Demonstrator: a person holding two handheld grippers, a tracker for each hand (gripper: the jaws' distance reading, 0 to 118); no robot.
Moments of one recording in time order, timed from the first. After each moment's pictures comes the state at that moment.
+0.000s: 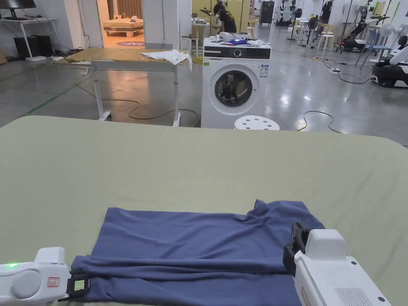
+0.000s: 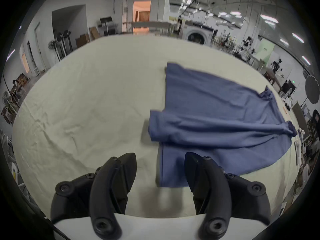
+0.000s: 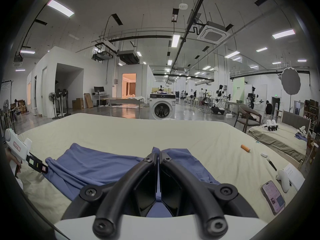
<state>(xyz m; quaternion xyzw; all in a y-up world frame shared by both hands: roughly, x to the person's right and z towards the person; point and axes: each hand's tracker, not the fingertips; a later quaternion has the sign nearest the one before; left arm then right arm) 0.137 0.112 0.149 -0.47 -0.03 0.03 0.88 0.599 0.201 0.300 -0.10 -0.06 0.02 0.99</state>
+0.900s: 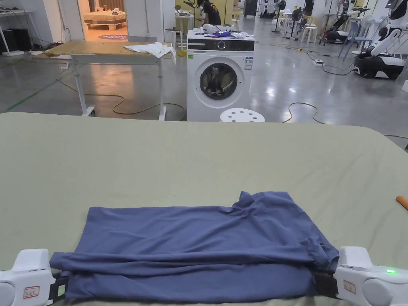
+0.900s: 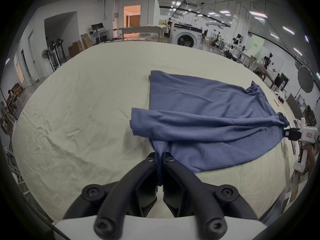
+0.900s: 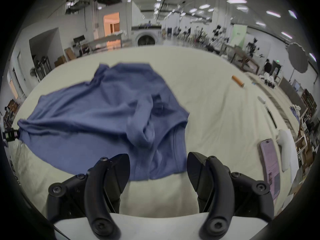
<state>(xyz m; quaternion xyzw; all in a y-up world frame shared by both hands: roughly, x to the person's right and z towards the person) 0.151 0.142 0.188 -0.43 -0.07 0.02 0.90 0.749 0.120 0.265 -0.43 -0.09 -0.02 0.90</state>
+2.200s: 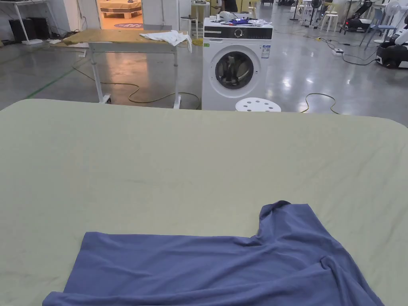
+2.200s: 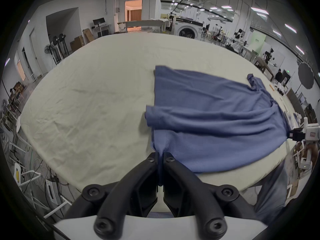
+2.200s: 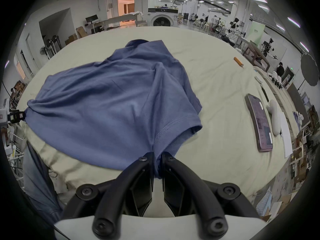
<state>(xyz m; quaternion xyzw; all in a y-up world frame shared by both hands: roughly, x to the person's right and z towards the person) 0.116 0.133 0.323 -0.46 -0.06 0.01 0.89 0.707 0.130 0.411 -0.49 -0.04 0.01 0.87</state>
